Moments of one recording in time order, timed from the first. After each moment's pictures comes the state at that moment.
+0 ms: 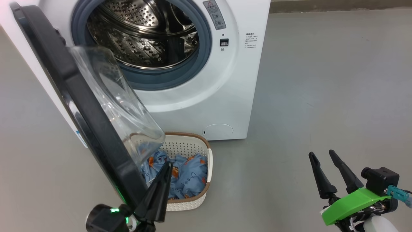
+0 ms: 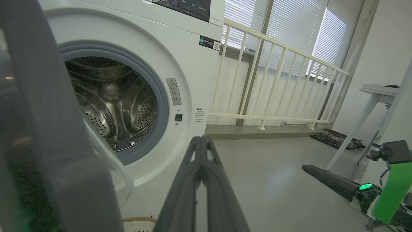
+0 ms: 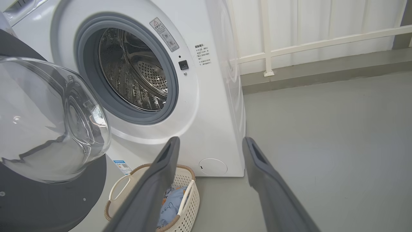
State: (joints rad) left arm 0.02 0.05 -0.37 -0.17 -0.31 -0.10 -0.19; right arm -0.16 -0.25 0.15 0.34 0.53 0.13 -0.25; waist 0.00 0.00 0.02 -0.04
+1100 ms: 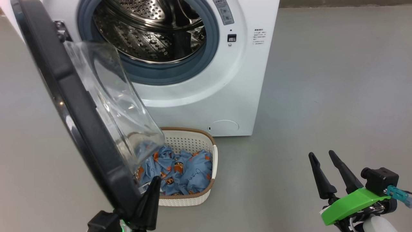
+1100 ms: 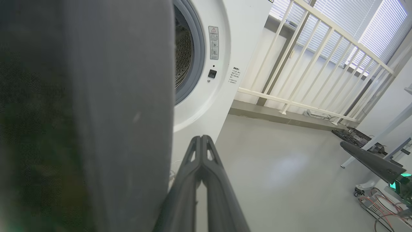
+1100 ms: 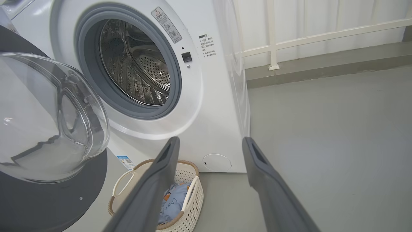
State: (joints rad) left arm -0.02 0.03 -0.34 0.13 -0.42 -0.09 -0.25; right arm -0.16 -0.24 0.15 0.35 0.53 0.13 -0.25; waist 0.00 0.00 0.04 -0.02
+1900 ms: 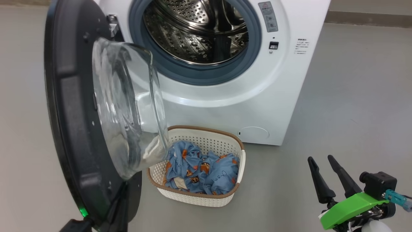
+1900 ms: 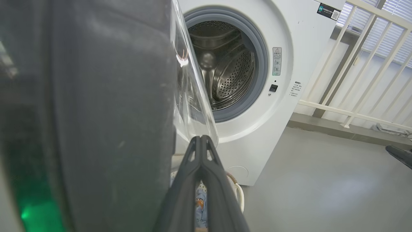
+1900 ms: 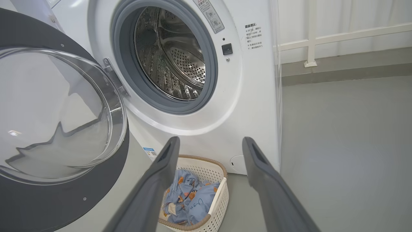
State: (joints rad) left arm 0.06 0.11 -0.25 0.04 -0.41 -0.03 -0.23; right arm -0.15 -0.24 0.14 0.36 0.53 0.13 -0.25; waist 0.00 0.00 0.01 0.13
